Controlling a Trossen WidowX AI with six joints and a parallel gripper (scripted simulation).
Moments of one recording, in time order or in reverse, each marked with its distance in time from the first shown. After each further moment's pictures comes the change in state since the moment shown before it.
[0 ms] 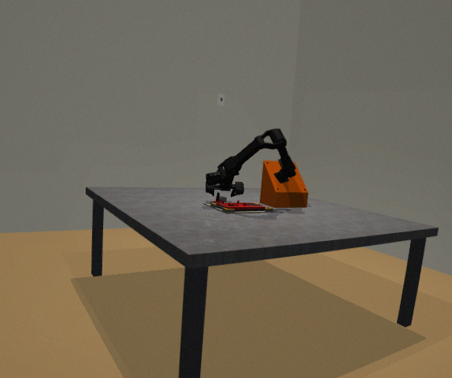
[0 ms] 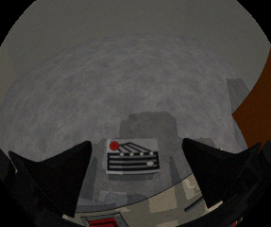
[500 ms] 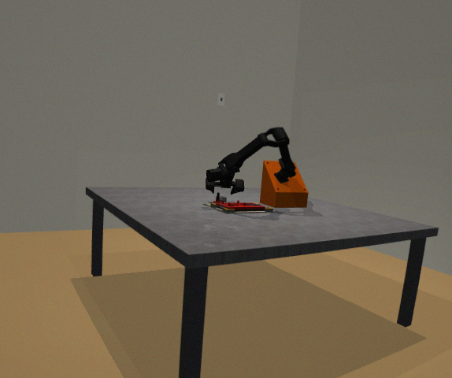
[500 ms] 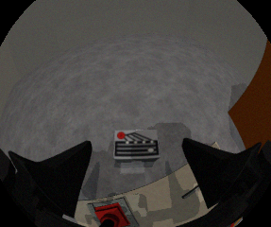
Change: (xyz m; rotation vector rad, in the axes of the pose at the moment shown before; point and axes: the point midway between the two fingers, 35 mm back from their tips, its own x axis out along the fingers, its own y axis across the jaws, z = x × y) arm -0.022 0.004 0.001 0.002 0.006 0.016
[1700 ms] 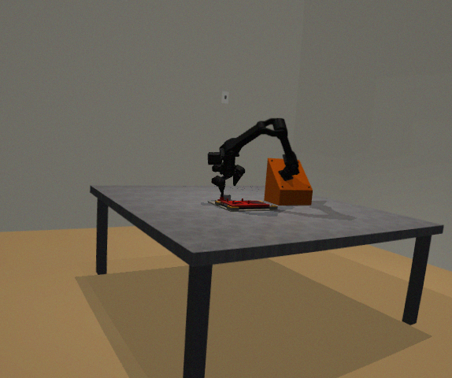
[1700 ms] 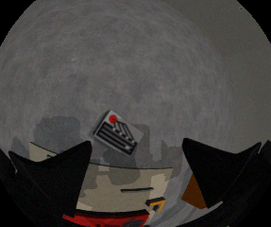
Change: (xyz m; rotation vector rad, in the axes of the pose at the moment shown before) arm 0.002 -0.005 0.026 -0.718 0.400 0.028
